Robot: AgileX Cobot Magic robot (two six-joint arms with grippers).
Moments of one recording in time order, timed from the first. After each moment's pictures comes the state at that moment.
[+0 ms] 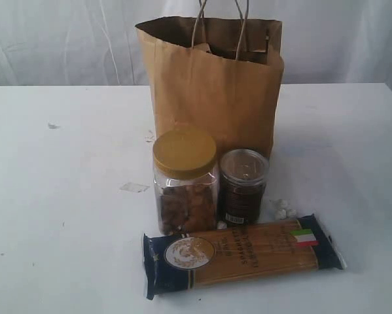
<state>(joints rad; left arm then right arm) 0.03 0.38 -0.36 0.92 0.72 -1.00 0.02 0.00 0.00 -0.19 0.23 0.22</state>
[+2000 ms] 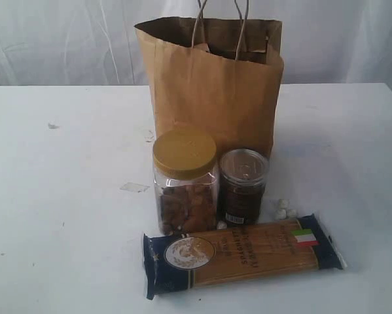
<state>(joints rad) 0.03 0.02 -0.09 0.56 0.54 -0.60 0.02 0.00 0.00 -0.19 0.22 0.22</state>
